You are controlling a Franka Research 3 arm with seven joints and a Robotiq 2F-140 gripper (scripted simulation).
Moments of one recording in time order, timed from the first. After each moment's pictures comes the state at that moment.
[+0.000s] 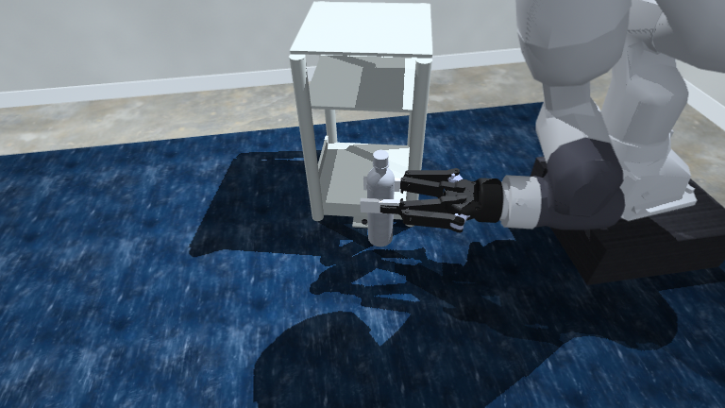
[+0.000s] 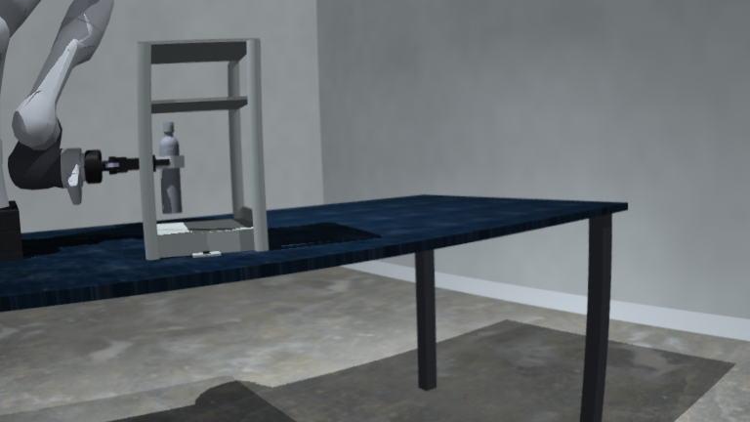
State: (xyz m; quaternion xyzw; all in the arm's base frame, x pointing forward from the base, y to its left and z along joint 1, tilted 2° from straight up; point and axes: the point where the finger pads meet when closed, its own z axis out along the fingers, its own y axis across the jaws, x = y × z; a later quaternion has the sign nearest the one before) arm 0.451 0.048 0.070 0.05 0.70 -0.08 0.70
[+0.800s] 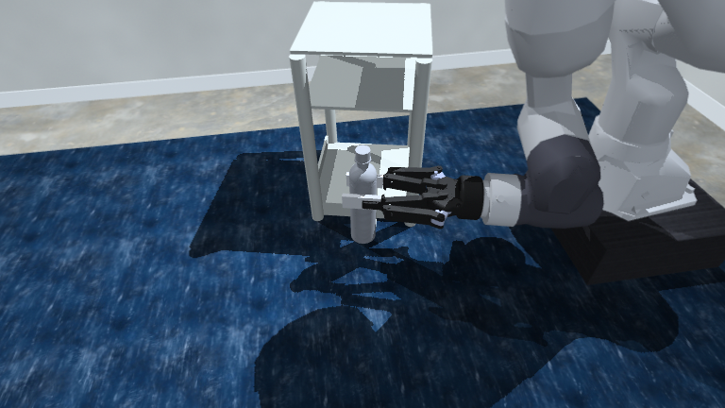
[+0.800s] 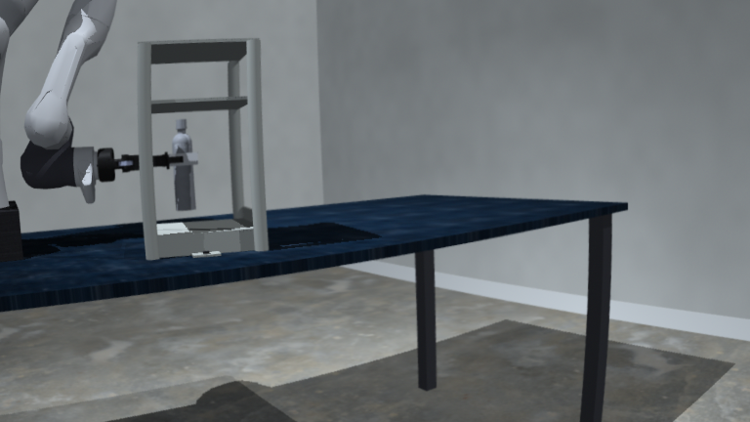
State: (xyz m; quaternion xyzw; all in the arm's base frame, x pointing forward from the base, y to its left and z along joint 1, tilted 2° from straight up) arm 0.481 0.040 0.076 0.06 0.70 -0.07 0.71
